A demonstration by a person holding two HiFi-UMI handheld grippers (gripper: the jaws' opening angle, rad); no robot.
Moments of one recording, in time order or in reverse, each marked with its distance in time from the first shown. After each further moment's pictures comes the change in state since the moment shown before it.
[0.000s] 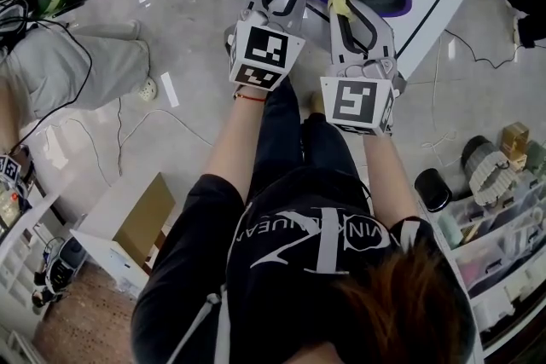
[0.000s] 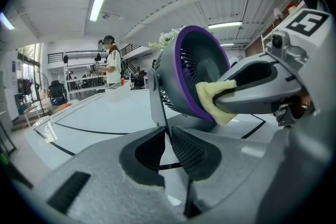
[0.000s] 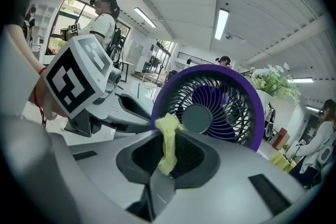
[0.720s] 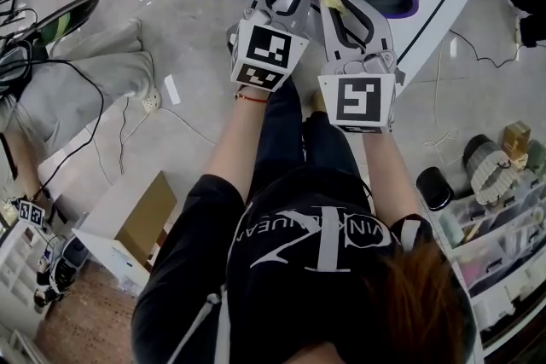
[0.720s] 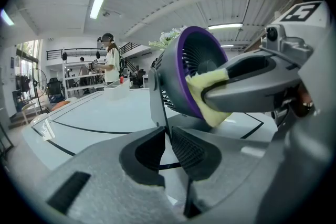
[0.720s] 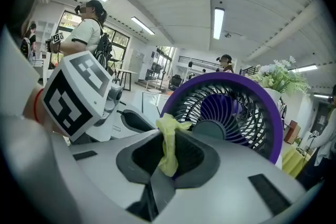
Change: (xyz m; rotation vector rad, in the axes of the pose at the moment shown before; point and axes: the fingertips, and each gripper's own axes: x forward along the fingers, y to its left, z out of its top) left arm -0.001 0.001 -0.004 -0.020 0.005 -0.021; right arm 0.011 0.016 0.021 0.090 -0.056 0.081
